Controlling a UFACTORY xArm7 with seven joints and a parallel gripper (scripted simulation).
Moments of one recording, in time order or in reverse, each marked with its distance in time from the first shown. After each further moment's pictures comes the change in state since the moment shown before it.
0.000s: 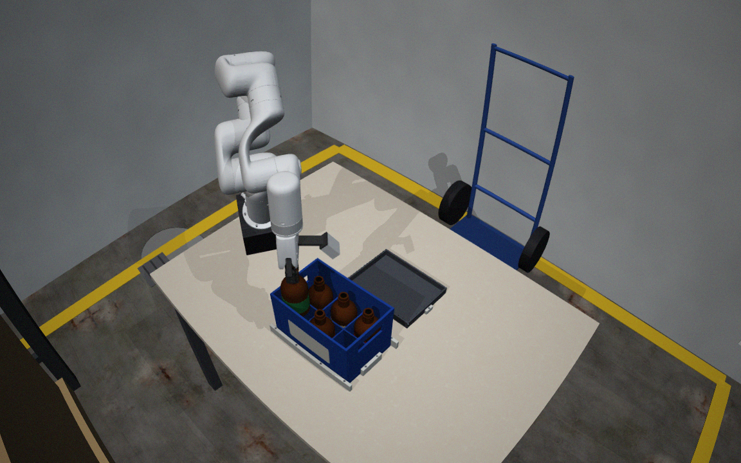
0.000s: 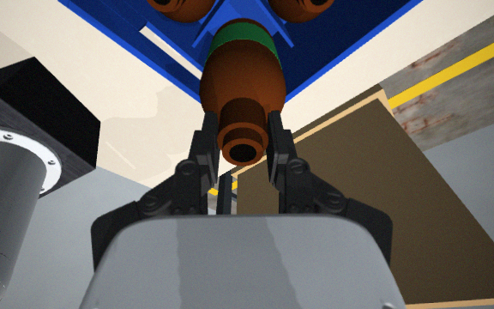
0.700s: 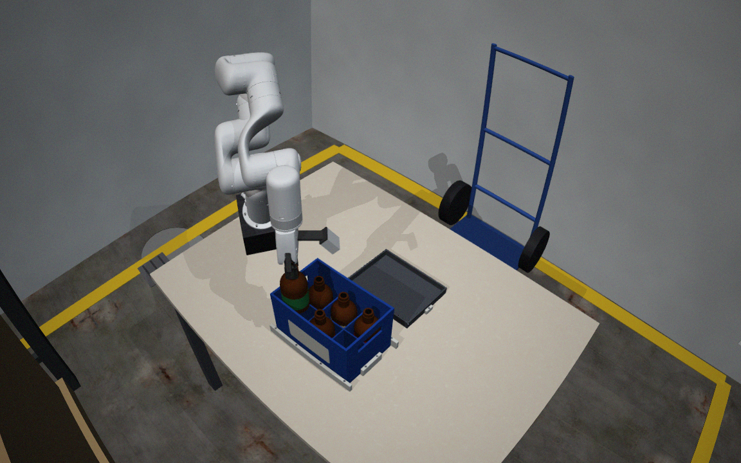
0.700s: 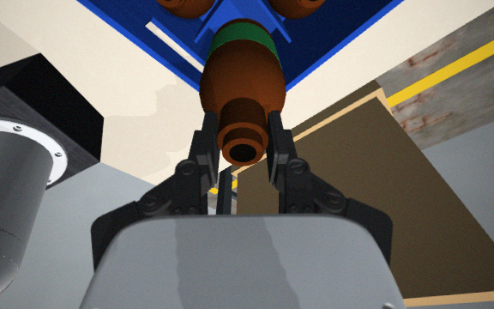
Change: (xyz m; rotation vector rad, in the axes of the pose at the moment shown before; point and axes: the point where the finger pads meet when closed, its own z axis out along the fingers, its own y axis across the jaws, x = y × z) arm 0.000 0.000 -0.016 0.000 0.000 0.000
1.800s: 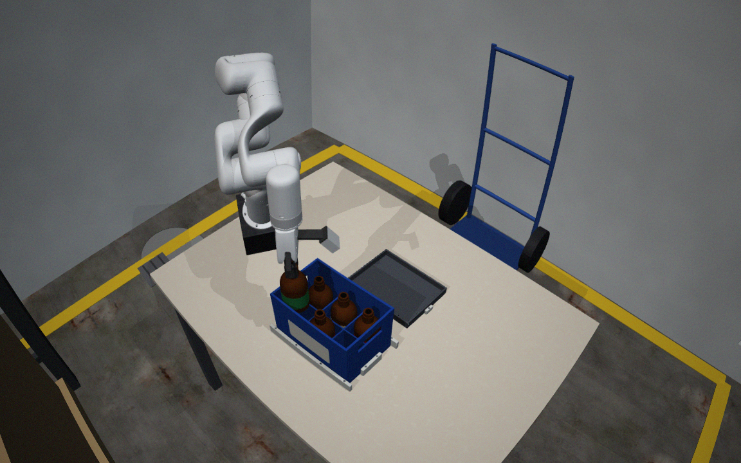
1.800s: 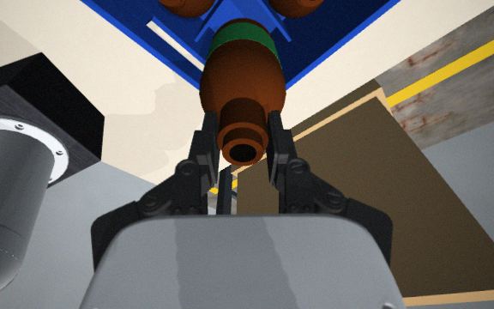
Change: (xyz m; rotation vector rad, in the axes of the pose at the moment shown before) arm 0.000 0.000 -0.003 0.000 0.000 0.000
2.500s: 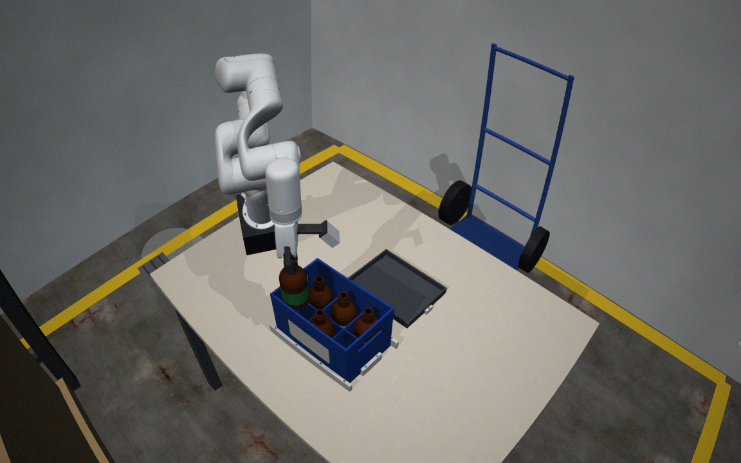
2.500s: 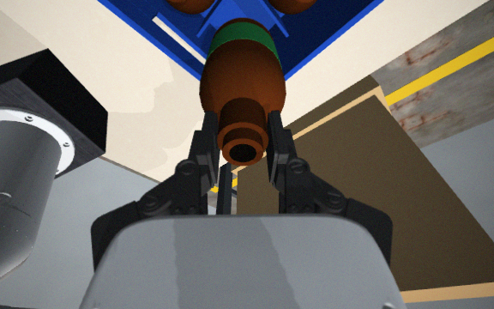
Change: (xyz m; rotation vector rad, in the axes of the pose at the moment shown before) arm 0.000 0.000 -0.017 0.000 0.000 0.000
